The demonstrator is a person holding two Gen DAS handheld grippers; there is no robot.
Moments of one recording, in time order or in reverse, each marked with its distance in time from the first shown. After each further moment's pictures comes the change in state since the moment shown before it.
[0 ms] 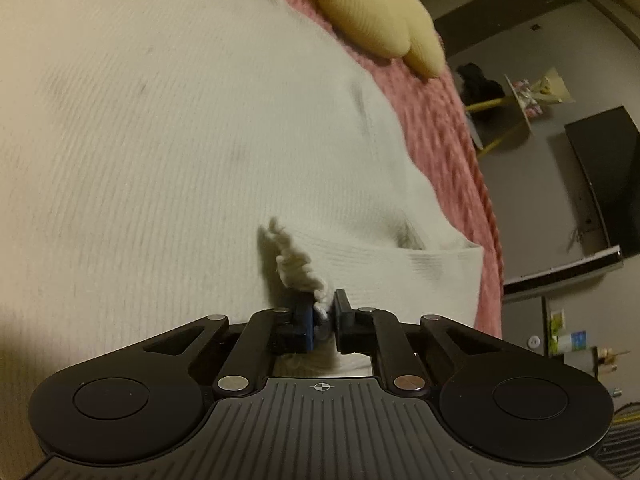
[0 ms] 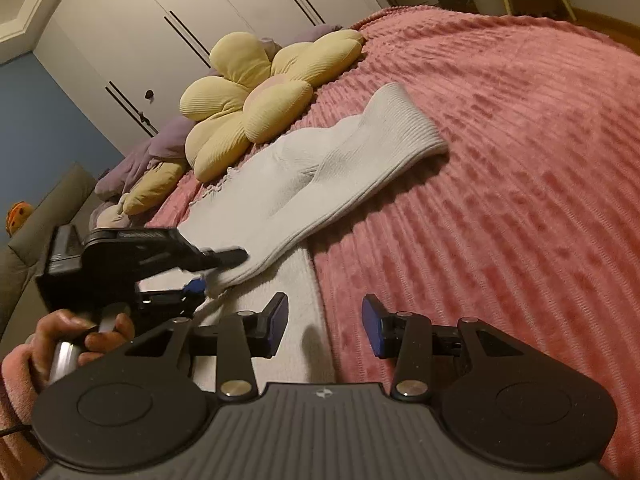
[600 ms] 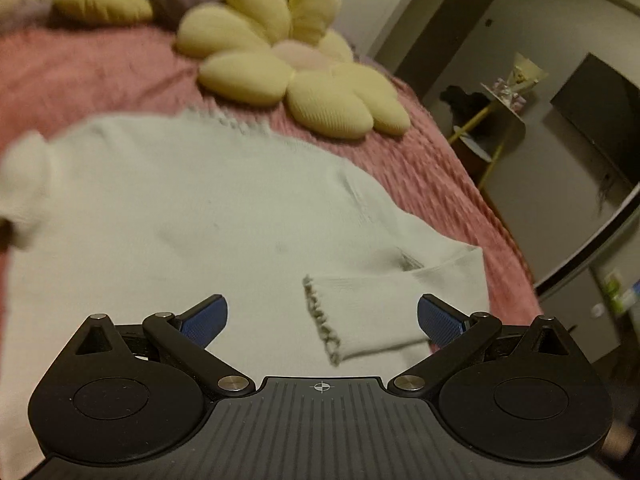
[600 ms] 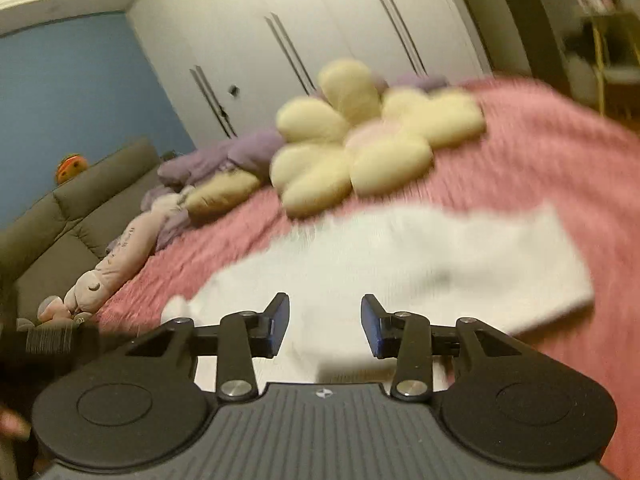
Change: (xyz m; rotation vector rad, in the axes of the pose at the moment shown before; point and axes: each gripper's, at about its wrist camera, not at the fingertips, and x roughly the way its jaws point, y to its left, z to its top) left arm -0.098 -0.028 -0.022 0.278 -0.212 0.151; right arm 0.031 0.083 0.039 -0.204 -0.060 0.102
